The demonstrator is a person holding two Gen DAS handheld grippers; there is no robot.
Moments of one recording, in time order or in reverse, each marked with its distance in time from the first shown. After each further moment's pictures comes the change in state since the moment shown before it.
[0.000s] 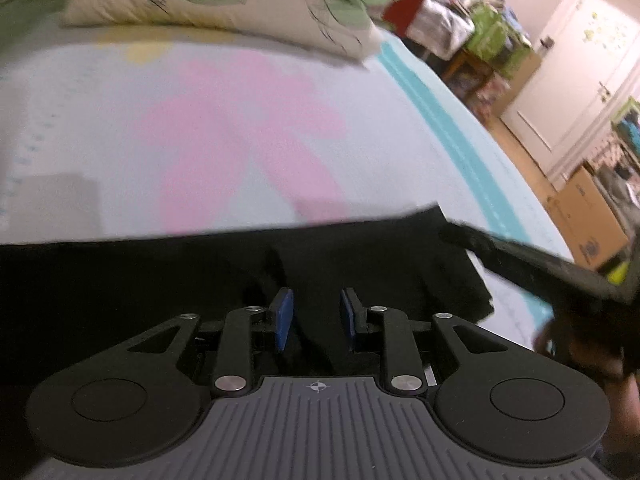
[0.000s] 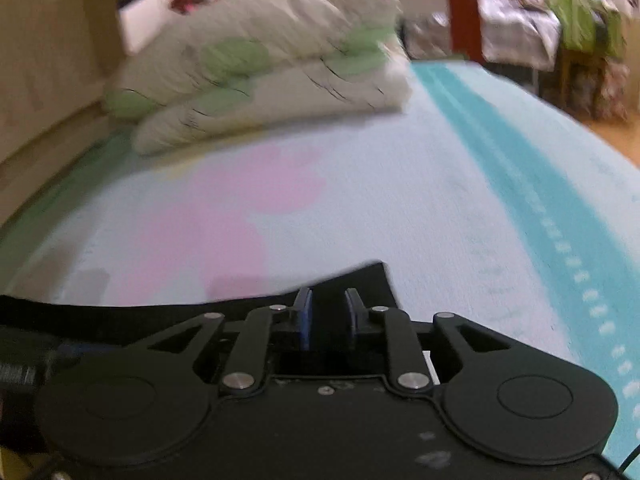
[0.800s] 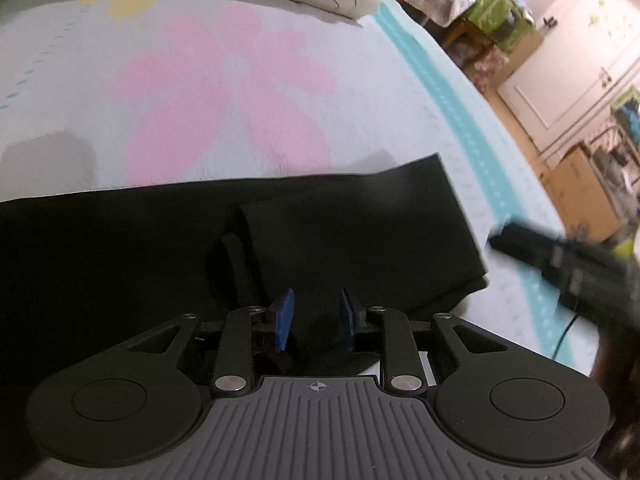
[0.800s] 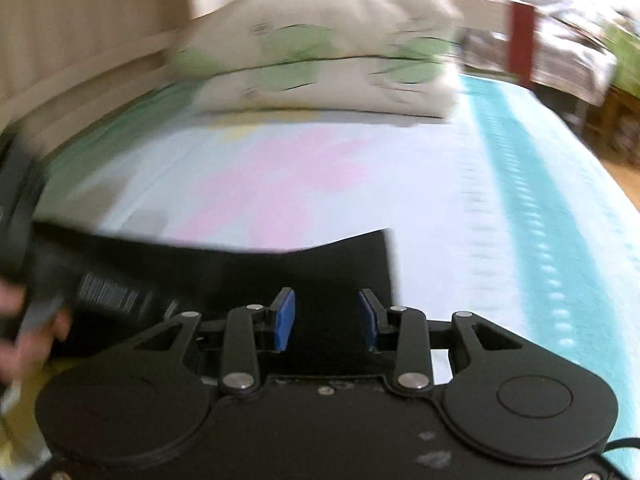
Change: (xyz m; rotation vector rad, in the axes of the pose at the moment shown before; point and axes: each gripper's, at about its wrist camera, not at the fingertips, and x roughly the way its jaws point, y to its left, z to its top) left arm 0.042 -0.009 -0.005 -0.005 0.126 -0.050; right arm -0.049 0.002 0.004 -0.148 0.088 0.061
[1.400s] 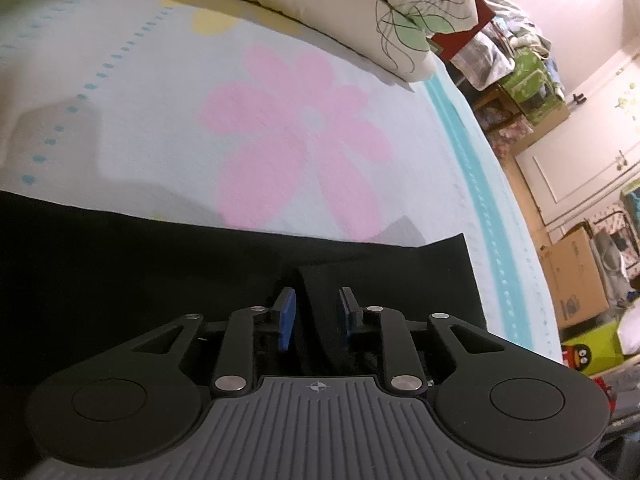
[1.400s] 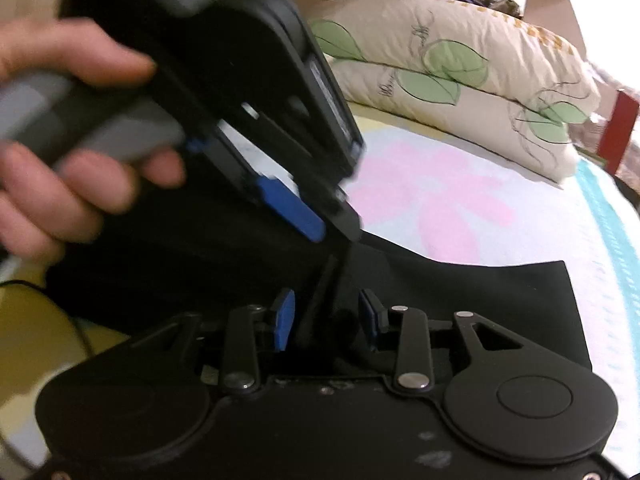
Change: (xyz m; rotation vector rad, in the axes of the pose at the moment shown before) left arm -0.047 0.046 0.017 -0.214 -0.078 -0.018; right arm 0.027 0.136 -0.046 -0.358 -0.042 0.132
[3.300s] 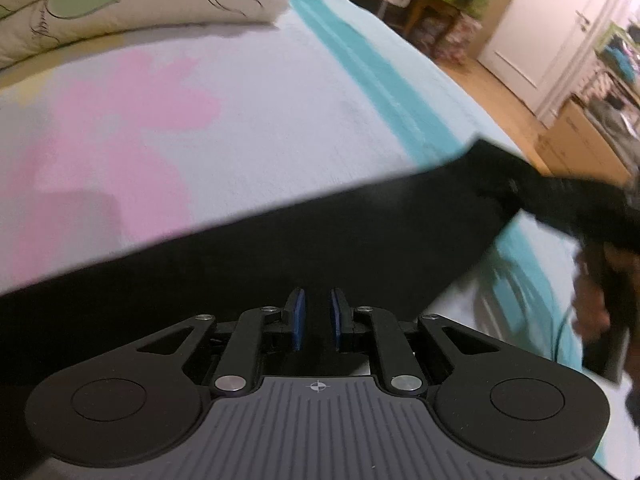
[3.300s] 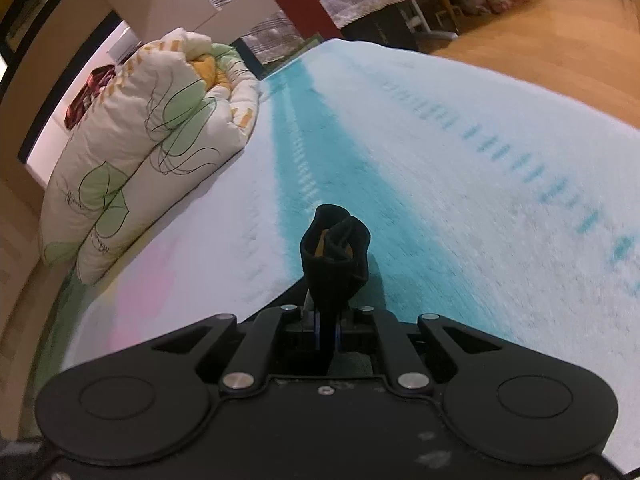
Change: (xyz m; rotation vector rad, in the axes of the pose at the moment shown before) left arm 0.086 -0.153 -0.037 0.409 0.081 0.068; right arm -0.043 -0.356 -0.090 0.980 -0.068 -0.219
